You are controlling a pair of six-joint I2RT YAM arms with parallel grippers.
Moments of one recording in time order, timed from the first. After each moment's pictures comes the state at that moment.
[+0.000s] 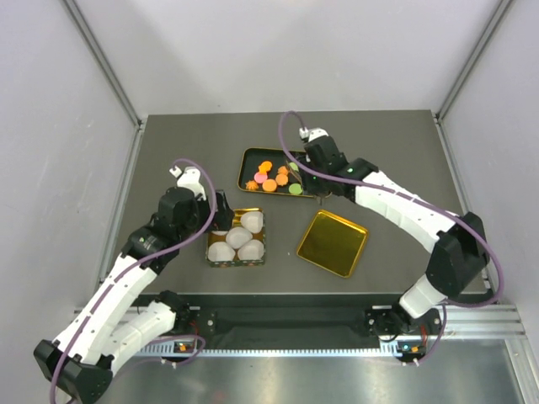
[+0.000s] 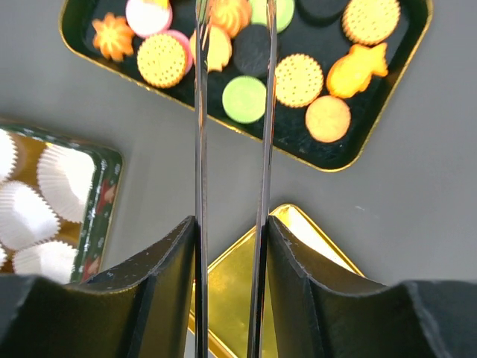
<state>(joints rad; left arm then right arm) -0.48 0.80 0.82 -0.58 -0.10 -0.40 0.69 1.56 1.36 -0.57 0.21 0.31</state>
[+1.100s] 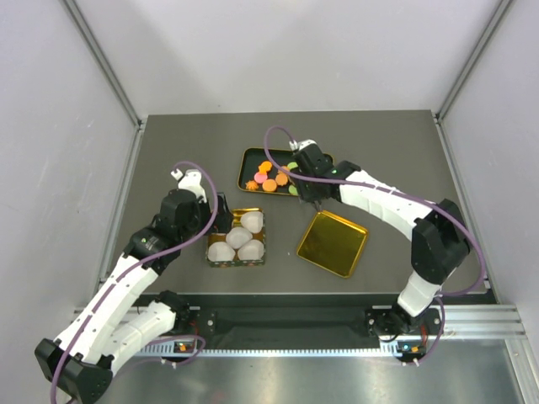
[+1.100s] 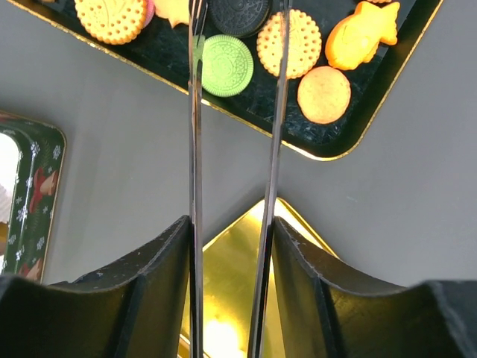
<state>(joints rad) -0.48 0.80 0.80 -0.59 -0.12 -0.40 0.72 1.69 1.36 -0.60 0.26 0.26</state>
